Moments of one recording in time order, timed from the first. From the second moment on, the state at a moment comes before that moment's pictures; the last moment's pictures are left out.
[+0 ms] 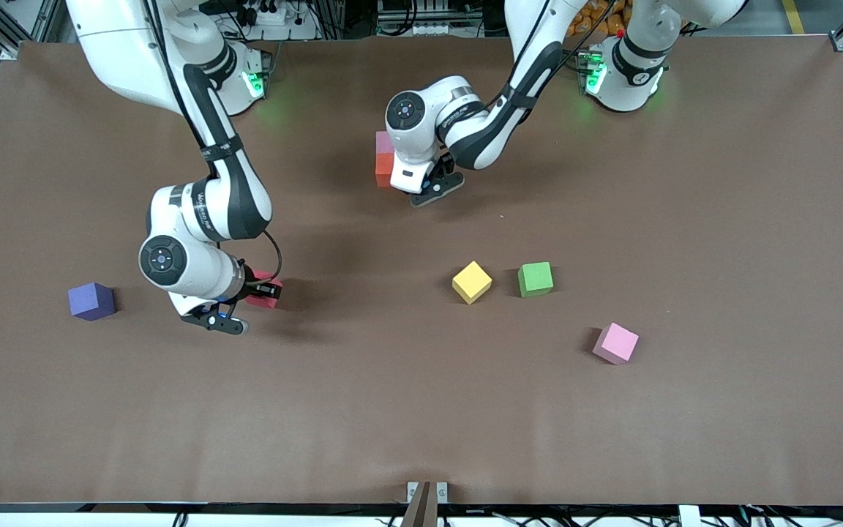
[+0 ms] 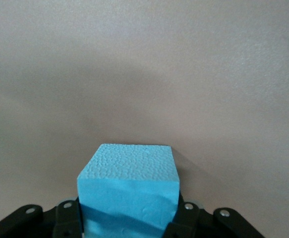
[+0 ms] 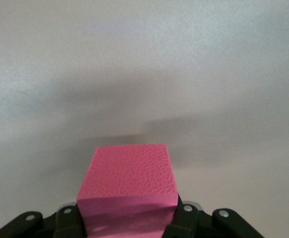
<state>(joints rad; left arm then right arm) -0.86 0.60 -0.19 -1.86 0.06 2.31 -1.51 0.51 0.51 -0.28 -1.83 0.25 2.16 0.36</state>
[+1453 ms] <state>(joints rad) -0.88 0.75 -0.19 -1.58 0.06 2.31 -1.15 0.53 0.50 -0.35 -1.80 0.22 2.13 0.36</state>
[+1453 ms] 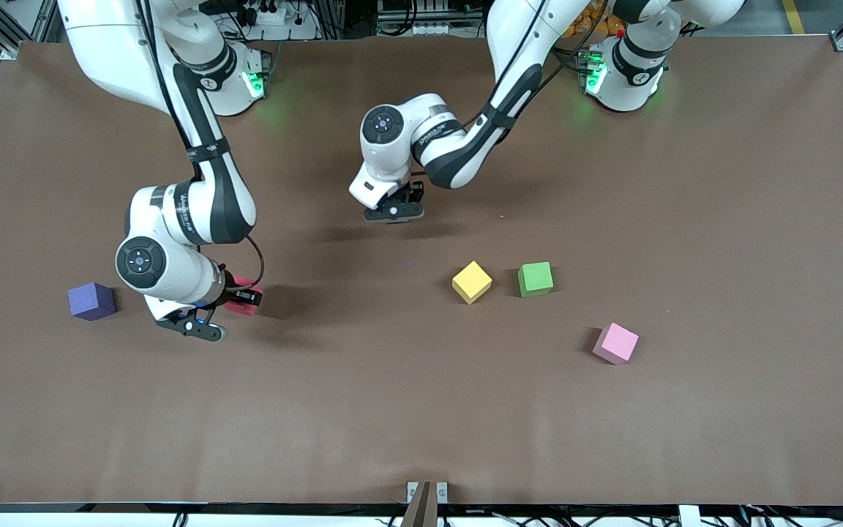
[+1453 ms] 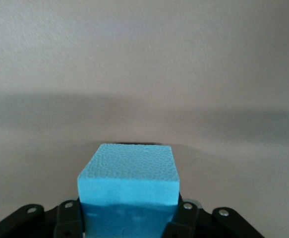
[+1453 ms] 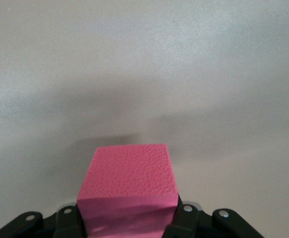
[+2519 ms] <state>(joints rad) -0.92 0.77 -0.19 -1.58 0.06 2.31 -1.15 0.55 0.50 -0.35 -1.81 0.22 2.13 0.36</state>
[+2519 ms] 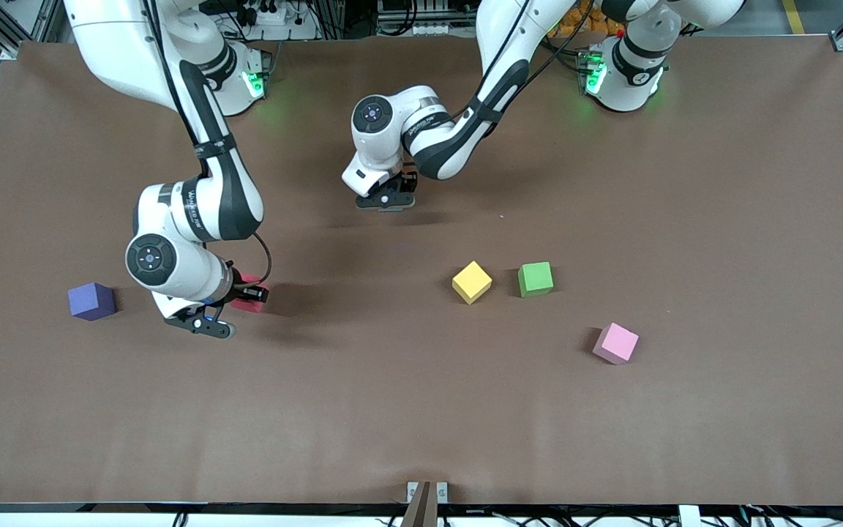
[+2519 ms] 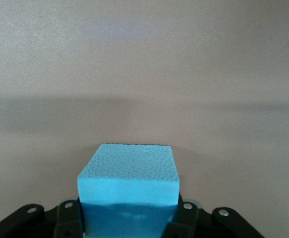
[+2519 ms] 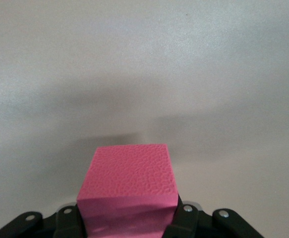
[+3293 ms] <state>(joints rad) -0.95 0.77 -0.16 -1.57 0.06 2.28 -1.15 0.56 0.49 -0.35 -1.81 0.22 2.13 0.36</state>
